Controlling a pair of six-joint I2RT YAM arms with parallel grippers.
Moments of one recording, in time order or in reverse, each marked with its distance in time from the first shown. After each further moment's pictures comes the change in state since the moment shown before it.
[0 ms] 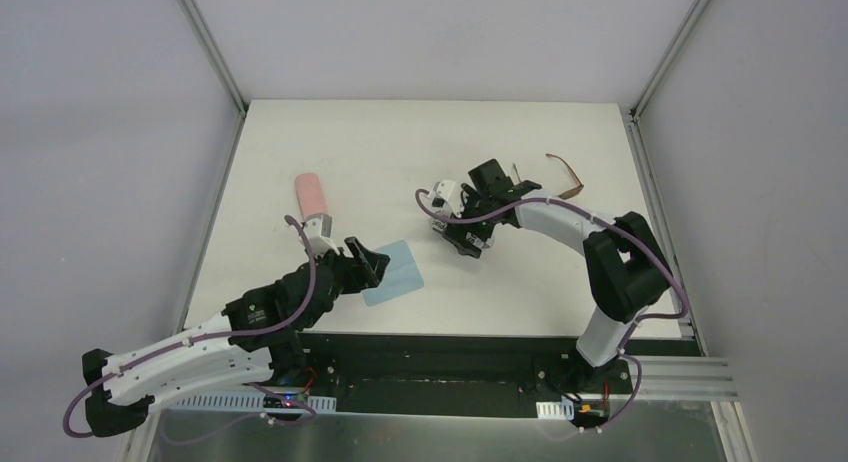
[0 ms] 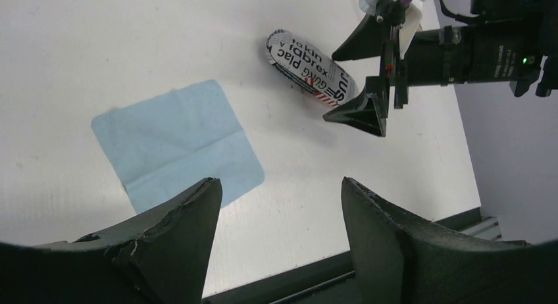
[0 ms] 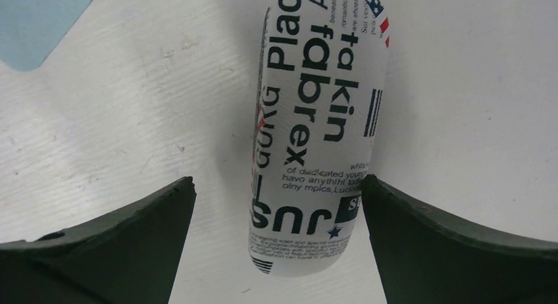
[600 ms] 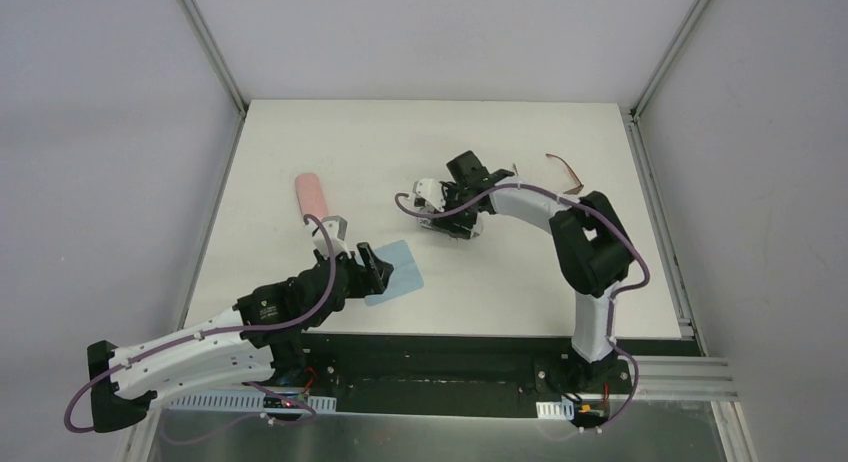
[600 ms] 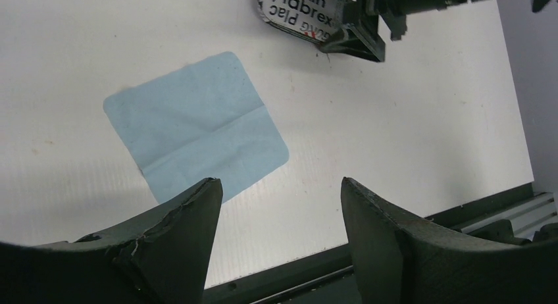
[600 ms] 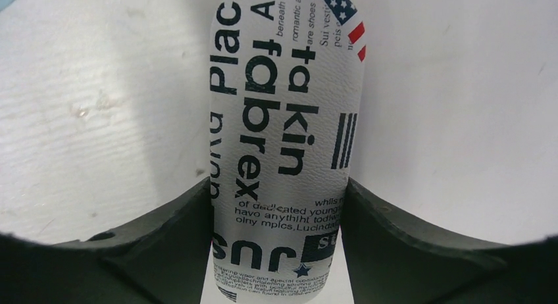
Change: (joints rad) left arm 0.000 0.063 -0.018 -0.053 0.051 0.005; right arm 0.037 0.191 0.148 0.021 0.105 -0.149
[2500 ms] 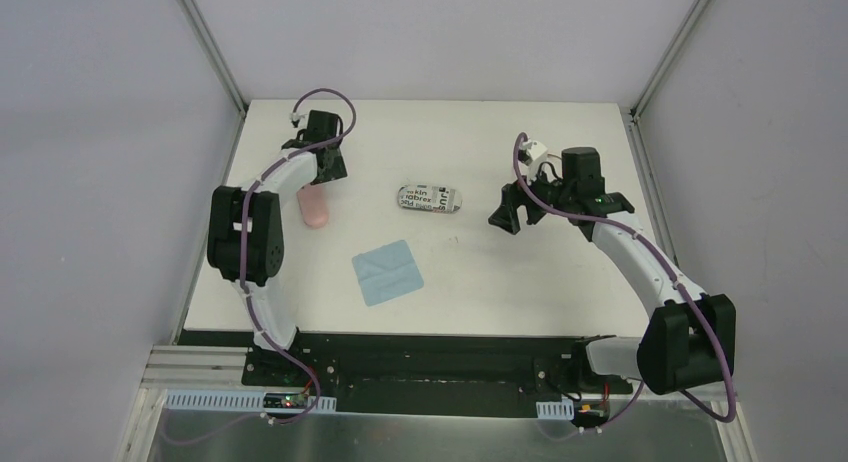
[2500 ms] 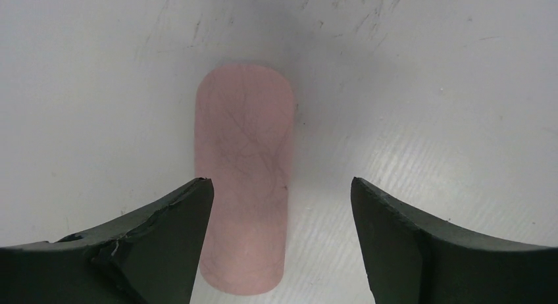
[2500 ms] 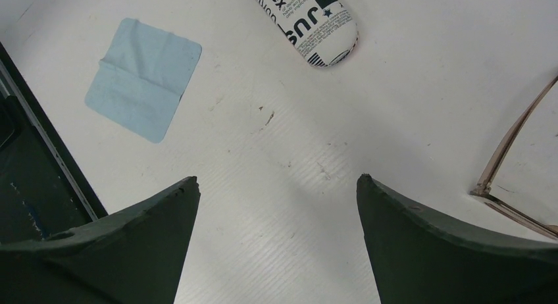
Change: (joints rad) left arm 0.950 1.242 0.836 -0.024 0.152 0.476; right arm -0.388 -0.620 -0.318 0.074 -0.426 0.539
